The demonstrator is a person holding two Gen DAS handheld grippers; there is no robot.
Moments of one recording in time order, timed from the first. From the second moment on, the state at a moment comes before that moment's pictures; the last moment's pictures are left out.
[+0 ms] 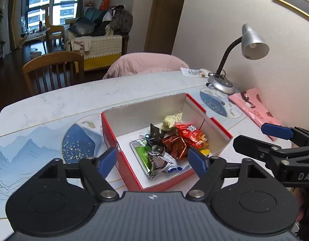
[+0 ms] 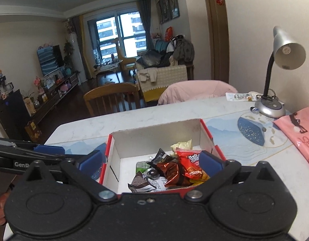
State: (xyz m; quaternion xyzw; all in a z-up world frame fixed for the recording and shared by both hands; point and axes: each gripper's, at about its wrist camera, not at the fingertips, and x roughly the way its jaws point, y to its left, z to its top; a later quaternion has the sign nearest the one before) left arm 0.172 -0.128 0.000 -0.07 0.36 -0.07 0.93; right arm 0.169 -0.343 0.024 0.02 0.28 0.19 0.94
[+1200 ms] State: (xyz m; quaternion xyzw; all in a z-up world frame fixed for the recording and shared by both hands) left arm 0.143 -0.128 0.003 -0.08 0.34 -0.07 0.93; right arm 0.140 -0.346 0.016 0.07 0.27 0.15 0.95
